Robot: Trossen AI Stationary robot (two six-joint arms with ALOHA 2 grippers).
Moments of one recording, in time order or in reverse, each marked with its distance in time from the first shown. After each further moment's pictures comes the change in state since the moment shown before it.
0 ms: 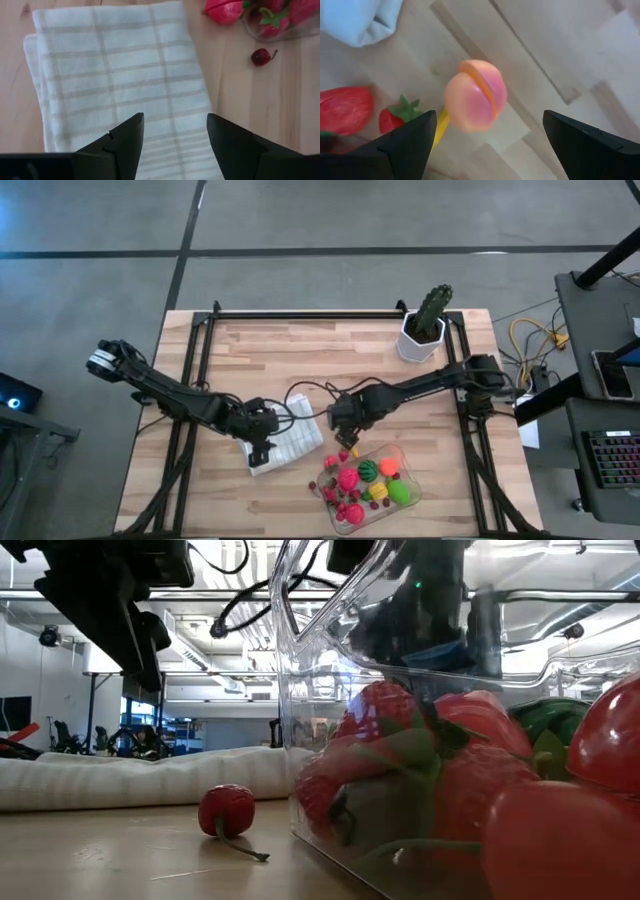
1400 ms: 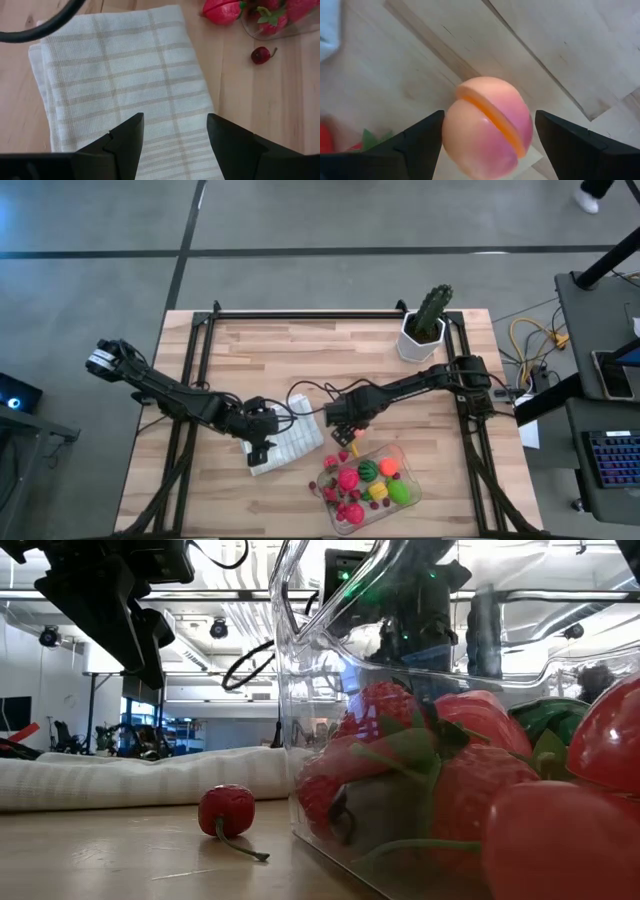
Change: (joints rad) left arm 0.000 -0.012 0.000 -0.001 -0.008 0.051; right arm -0.048 0.099 -0.050 0.105 -0.053 0.048
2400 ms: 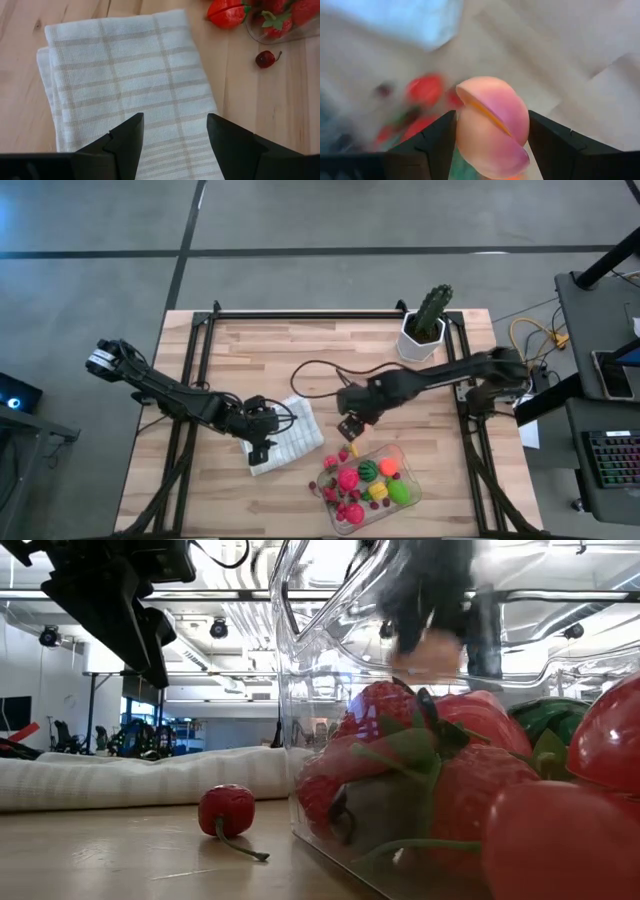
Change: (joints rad) left arm 0.000 0.000 0.000 0.003 -0.024 0.001; right arm 0.022 -0.262 0.002 -0.045 -0.077 0.067
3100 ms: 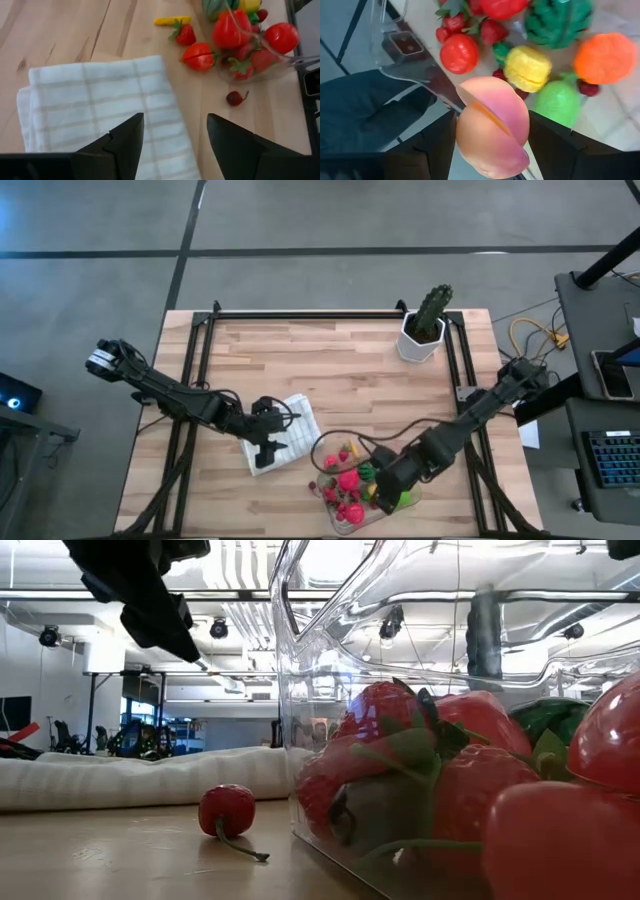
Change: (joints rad) left arm 0.001 0.000 0.001 0.170 -0.011 -0.001; right arm 0.471 -0.080 -0.002 0.063 -0.047 0.383
